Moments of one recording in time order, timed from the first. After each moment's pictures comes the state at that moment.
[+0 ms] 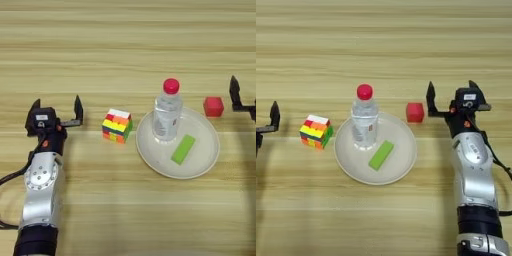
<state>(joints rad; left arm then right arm) -0.04 0.09 0.15 0.20 -0.12 -0.29 -0.05 -0.20 -0.22 -0.23 0.21 0.11 -0.16 0.13</state>
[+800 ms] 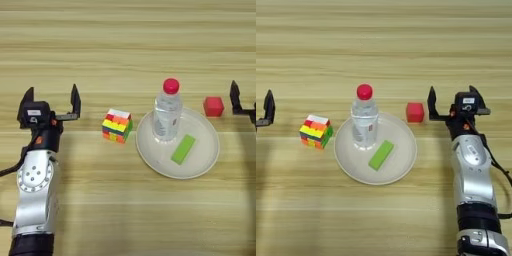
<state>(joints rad) 0.02 0.09 0.13 -0.07 -0.12 -0.23 -0.06 -0.23 -0.22 -0.22 0.29 0.11 -0.21 0.14</state>
